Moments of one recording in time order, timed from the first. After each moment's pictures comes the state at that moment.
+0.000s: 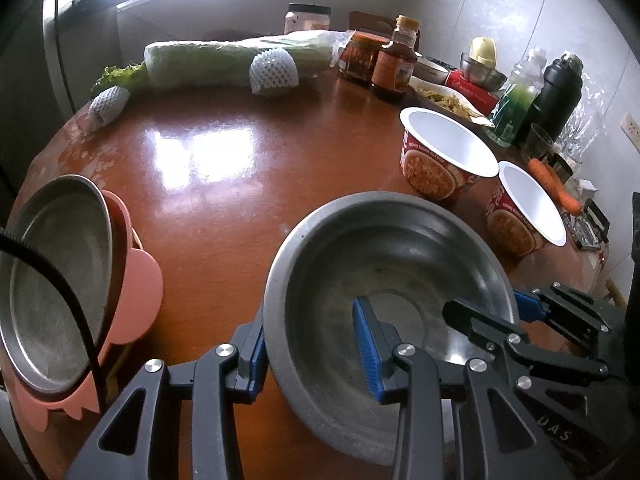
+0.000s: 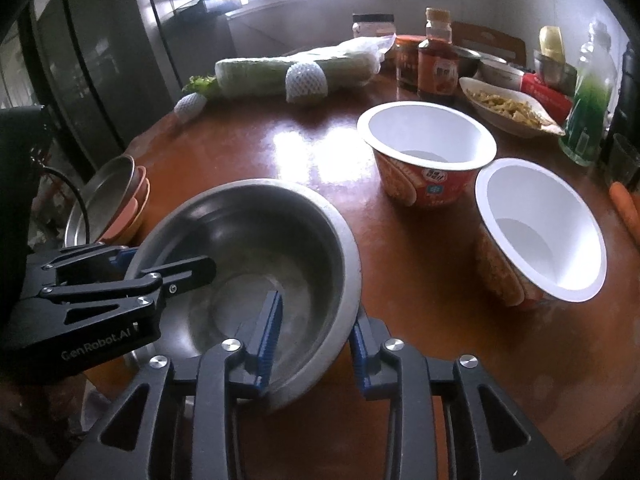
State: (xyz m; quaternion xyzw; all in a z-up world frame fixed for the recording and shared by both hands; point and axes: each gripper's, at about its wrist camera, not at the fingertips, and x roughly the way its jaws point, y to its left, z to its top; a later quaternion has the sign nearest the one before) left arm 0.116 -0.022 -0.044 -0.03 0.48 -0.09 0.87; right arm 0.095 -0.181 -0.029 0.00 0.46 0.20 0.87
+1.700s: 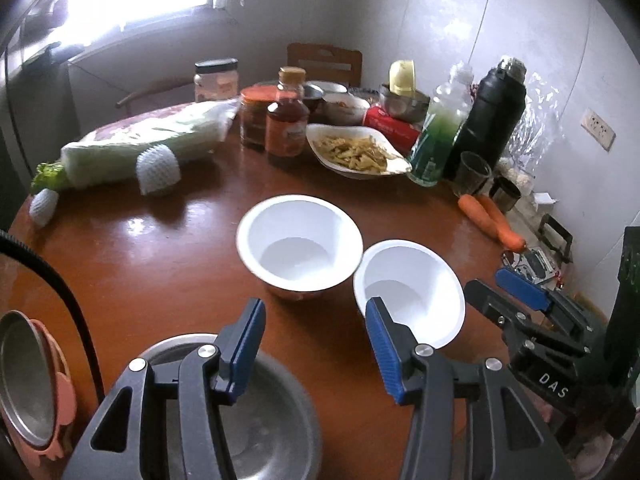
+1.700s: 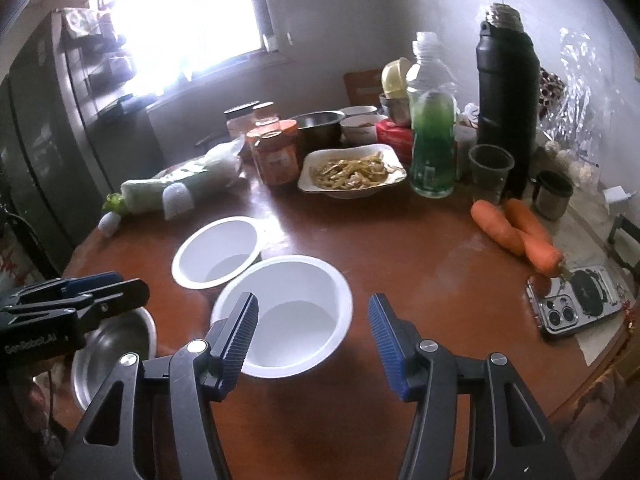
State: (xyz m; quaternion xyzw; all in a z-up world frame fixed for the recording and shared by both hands) left arm 0.155 -0.147 0.026 -0.01 0.43 -0.15 0.89; right arm 0.105 -0.341 0.028 0.07 0.36 0.07 0.93
